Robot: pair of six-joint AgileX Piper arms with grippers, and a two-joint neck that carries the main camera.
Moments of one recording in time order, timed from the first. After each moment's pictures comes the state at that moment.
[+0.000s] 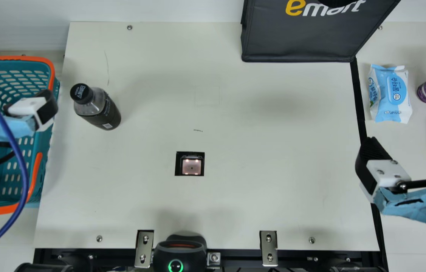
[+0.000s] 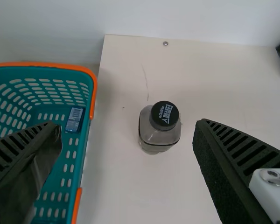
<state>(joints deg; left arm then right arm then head) -4.6 56.6 -63.2 2.1 54.9 -7.5 0.6 42.6 -69.8 -0.8 69.3 0.0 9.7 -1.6</state>
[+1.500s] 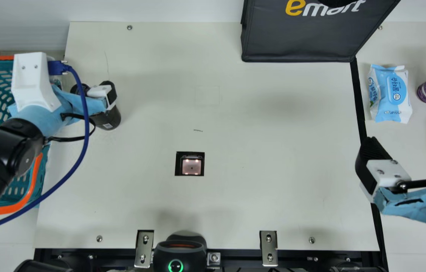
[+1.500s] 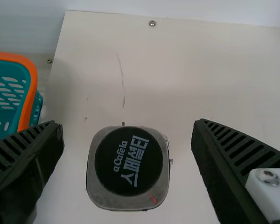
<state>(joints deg) -13.0 73.6 -48.1 15.4 25.3 -27.3 0.6 42.6 -69.8 -0.8 69.3 0.0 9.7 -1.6</state>
